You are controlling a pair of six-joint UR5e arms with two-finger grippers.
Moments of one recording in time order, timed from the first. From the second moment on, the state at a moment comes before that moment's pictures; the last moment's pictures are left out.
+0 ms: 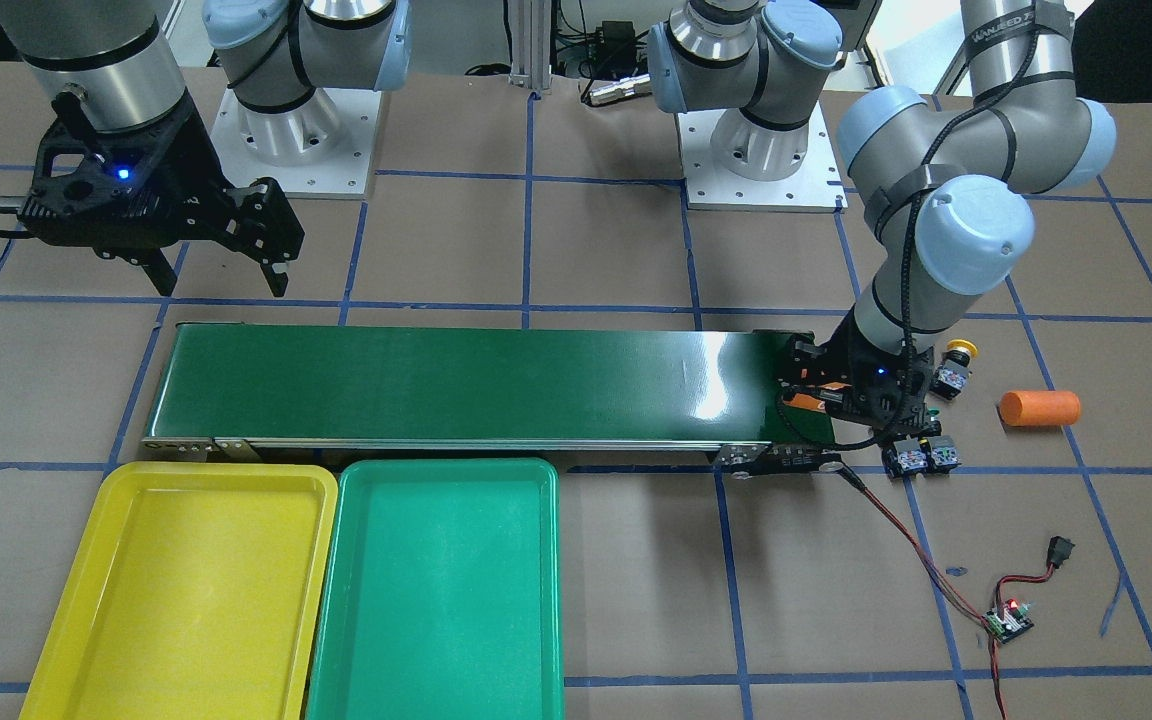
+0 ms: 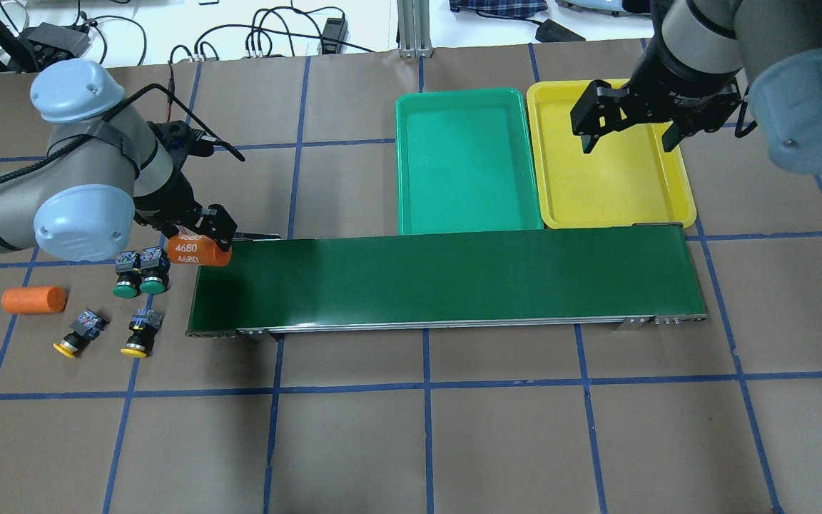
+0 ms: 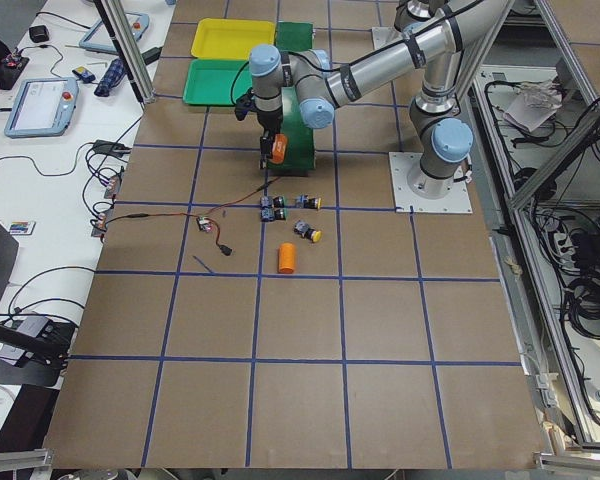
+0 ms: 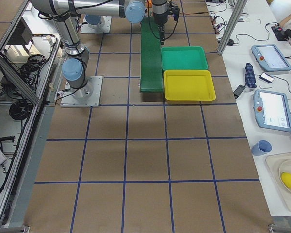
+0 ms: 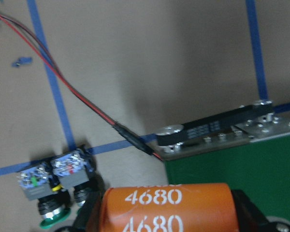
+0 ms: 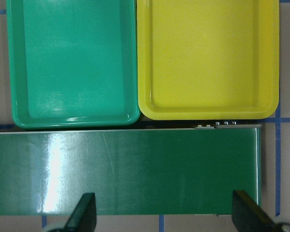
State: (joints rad) left arm -1.42 -1.75 -1.92 -1.09 1.61 0.39; right arm 1.55 -1.60 1.65 -1.74 -1.53 0.00
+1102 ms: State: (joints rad) left arm -1.44 -1.76 -1.94 -1.11 1.60 0.38; right arm 1.55 -1.71 1.66 -1.56 -1.49 -0.04
